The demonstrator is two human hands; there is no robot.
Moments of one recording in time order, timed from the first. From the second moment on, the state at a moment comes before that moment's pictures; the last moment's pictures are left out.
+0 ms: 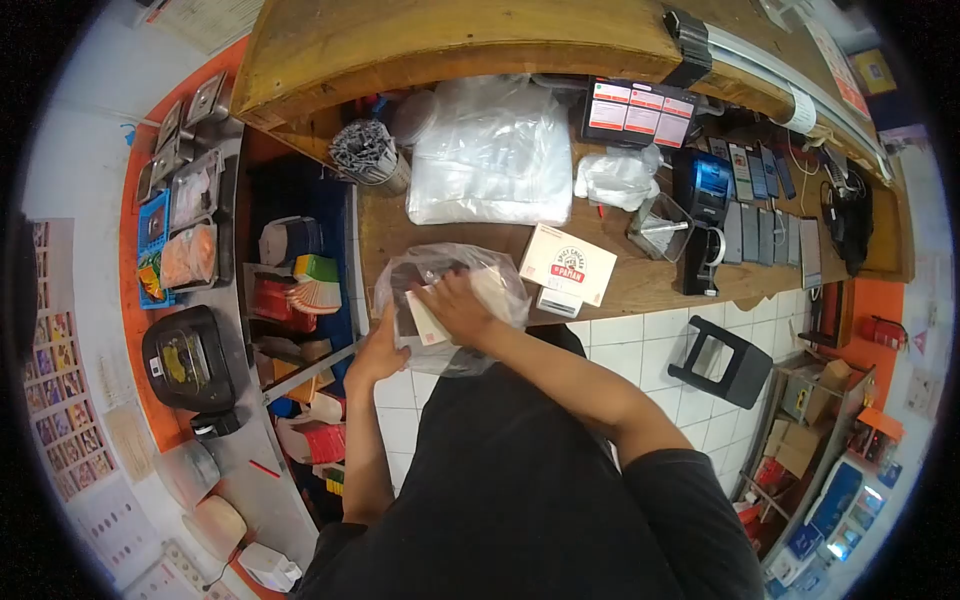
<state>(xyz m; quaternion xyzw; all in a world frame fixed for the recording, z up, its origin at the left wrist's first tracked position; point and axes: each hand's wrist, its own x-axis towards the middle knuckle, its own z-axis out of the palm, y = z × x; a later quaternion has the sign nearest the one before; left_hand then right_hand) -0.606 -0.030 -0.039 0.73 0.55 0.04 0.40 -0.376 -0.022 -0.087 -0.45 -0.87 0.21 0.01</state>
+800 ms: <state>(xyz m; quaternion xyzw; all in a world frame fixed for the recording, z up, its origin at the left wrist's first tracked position) -0.602 -0.005 0.055 0.61 0.60 0.06 0.51 -0.139 -0.054 -0.095 -0.64 -0.59 0.45 0.21</state>
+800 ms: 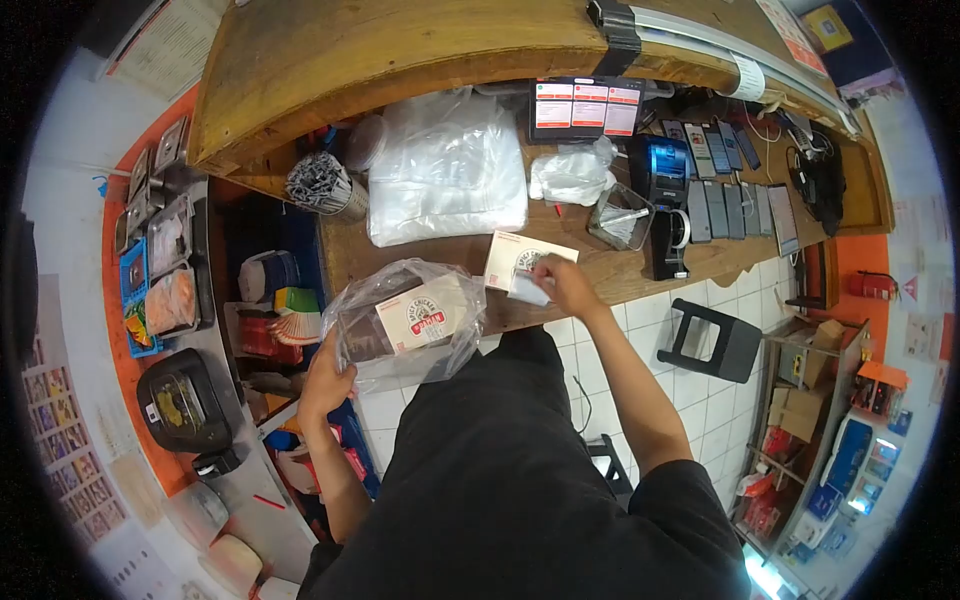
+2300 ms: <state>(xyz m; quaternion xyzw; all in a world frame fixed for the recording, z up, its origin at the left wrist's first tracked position) -0.629 -0.048 0.032 0.71 0.53 0.11 0.46 -0.391 -0.028 -0.061 -0.44 -0.89 0.10 0.00</state>
